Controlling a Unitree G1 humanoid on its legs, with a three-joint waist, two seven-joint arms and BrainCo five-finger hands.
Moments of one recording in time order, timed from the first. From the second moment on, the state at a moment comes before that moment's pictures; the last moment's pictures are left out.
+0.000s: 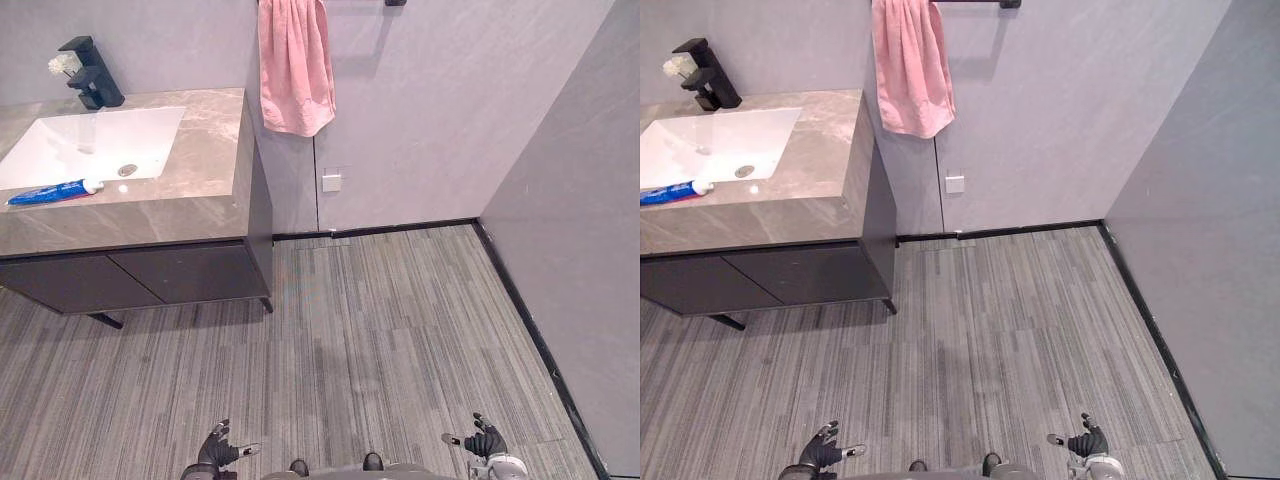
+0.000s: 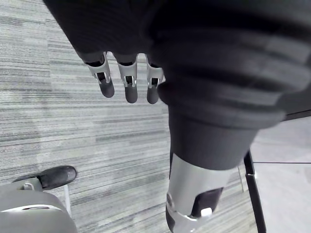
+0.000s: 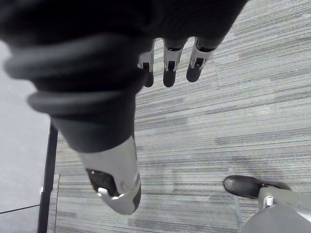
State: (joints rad) left arm 0.12 0.17 0.13 1.07 0.08 -0.20 0.00; right arm 0.08 -0.18 -0.24 1.05 -0.12 -0.15 -0.06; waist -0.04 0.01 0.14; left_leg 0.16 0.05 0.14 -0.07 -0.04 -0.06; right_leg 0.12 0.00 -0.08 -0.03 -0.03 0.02
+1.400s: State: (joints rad) left arm 0.09 0.17 0.12 1.05 0.08 -0.20 0.00; right arm 0.06 -0.18 -0.28 1.04 -0.09 -0.13 -0.05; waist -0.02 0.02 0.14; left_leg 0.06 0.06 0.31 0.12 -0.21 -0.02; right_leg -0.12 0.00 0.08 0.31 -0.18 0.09
